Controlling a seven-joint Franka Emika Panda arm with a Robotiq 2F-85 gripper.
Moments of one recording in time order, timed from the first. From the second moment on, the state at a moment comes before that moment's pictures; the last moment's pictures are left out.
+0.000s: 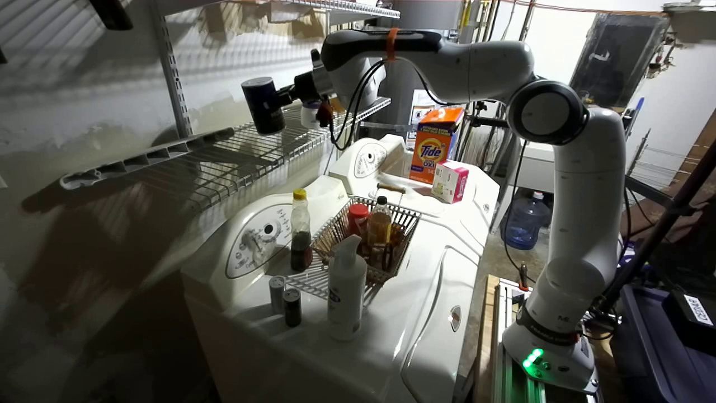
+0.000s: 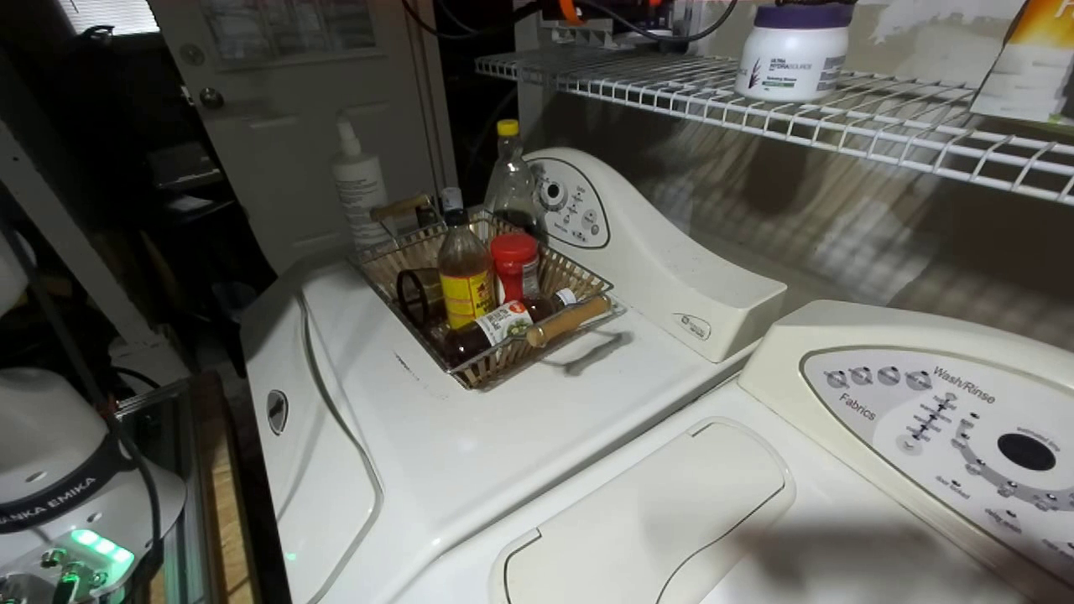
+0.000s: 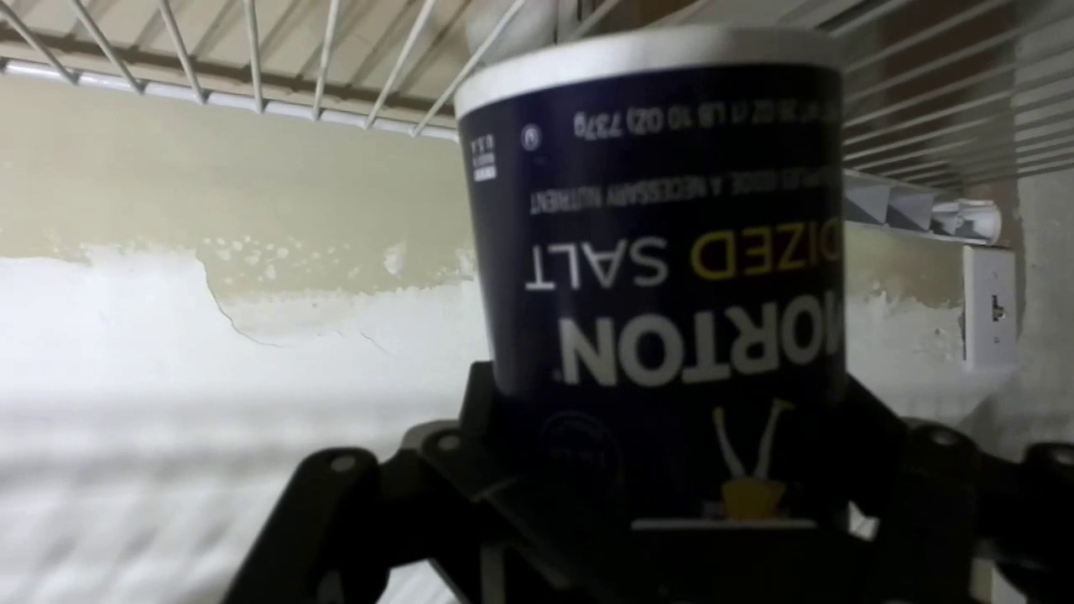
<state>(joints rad) -0.34 0.35 0.38 -1.47 0.99 2.78 -1.27</state>
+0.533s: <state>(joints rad) -0.39 0.33 0.46 -1.55 1.27 2.87 -1.52</state>
